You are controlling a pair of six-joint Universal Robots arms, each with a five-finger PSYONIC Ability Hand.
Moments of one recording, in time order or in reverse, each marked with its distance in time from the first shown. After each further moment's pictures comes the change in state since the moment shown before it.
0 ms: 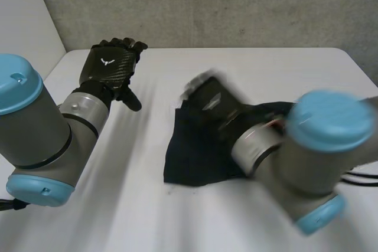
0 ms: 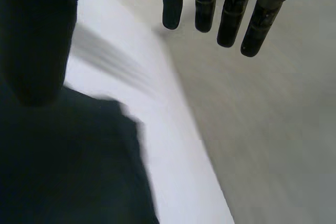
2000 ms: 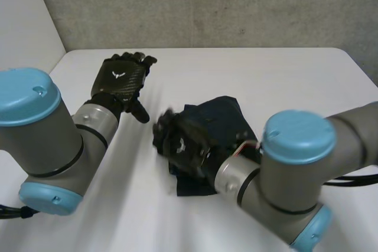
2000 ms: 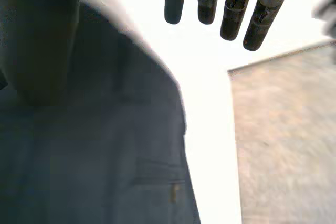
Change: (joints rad) left arm -0.028 -0.042 -0.022 0.005 0.002 -0.023; right arm 0.095 0.113 -0.009 0.101 -0.219 -0.425; left_hand 0.000 0.000 0.000 0.000 0.000; right_hand -0.054 -0.075 -0.064 -0.054 -0.031
